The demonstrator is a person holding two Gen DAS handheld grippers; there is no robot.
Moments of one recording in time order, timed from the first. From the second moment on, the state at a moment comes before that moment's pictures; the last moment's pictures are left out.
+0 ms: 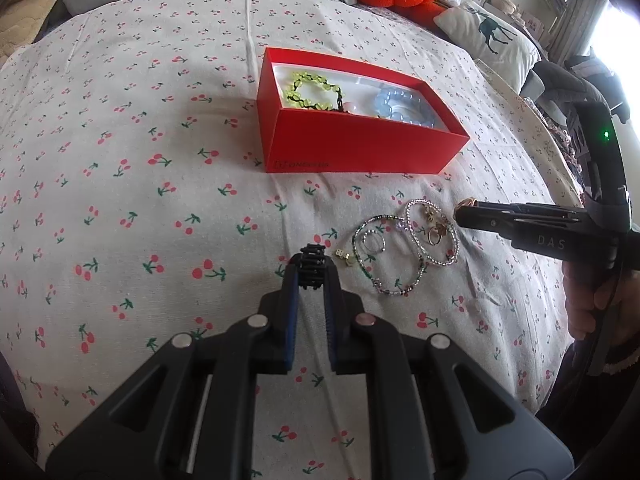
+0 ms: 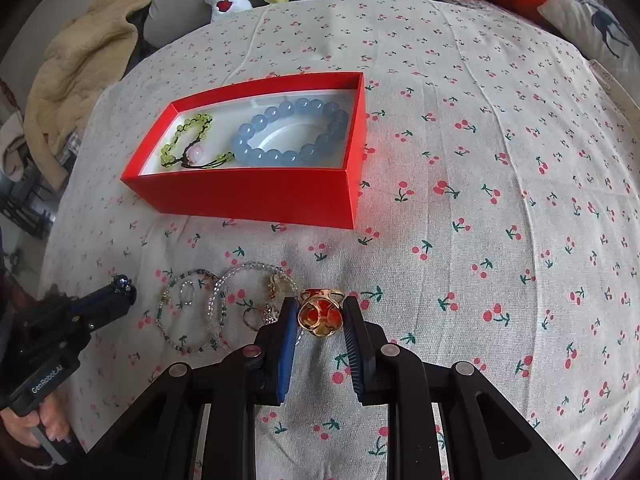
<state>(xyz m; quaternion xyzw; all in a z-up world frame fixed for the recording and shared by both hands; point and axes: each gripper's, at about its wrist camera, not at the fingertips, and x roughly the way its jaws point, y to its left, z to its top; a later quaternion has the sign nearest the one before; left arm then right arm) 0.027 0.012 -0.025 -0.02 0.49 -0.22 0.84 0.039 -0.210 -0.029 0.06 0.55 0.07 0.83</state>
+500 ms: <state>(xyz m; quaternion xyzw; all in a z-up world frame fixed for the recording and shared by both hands) 0.027 0.016 -0.014 -0.03 0.49 -0.21 0.85 0.030 -0.197 -0.004 0.05 0.53 0.08 0.84</state>
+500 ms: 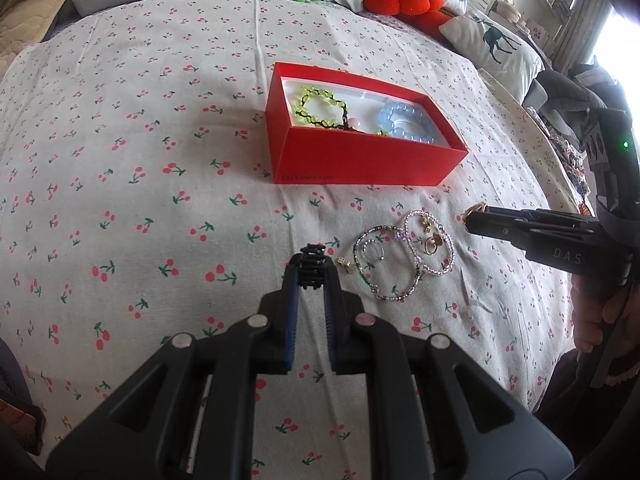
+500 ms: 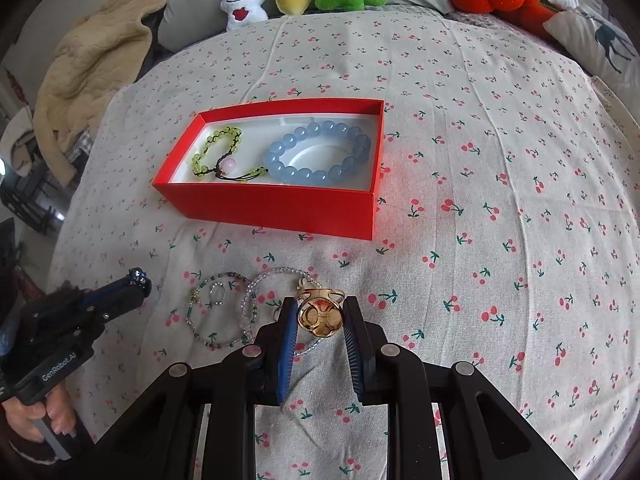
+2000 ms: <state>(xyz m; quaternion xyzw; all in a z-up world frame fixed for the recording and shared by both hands) 0.096 -0.019 0.036 -0.07 0.44 -0.25 0.86 0.081 -0.203 0.041 0.11 0.49 0.09 0.86</state>
